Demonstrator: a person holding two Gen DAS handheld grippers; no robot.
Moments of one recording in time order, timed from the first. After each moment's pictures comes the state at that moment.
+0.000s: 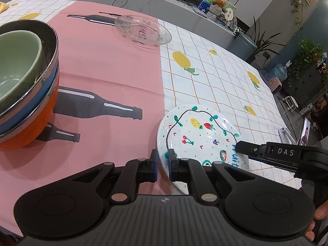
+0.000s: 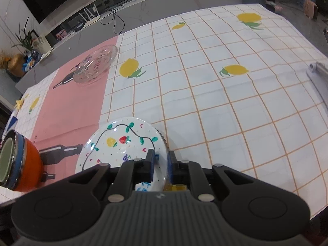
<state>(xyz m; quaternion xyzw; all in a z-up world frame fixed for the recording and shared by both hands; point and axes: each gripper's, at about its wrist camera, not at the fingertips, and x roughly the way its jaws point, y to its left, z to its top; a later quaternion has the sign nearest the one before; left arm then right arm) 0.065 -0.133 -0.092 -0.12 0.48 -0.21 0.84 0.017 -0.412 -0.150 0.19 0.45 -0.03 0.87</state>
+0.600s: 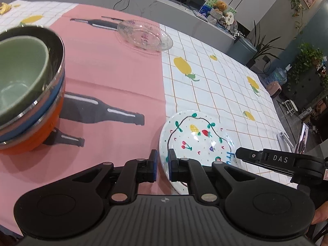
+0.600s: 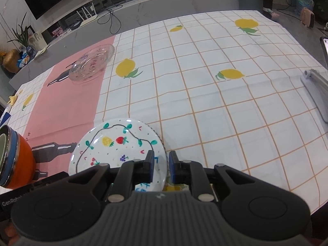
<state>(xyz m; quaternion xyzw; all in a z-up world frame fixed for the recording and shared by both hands) 0.065 -0.128 -0.082 -0.12 0.47 -0.21 0.85 0.014 -0.407 -0.149 0.17 0.44 -0.05 0.88</state>
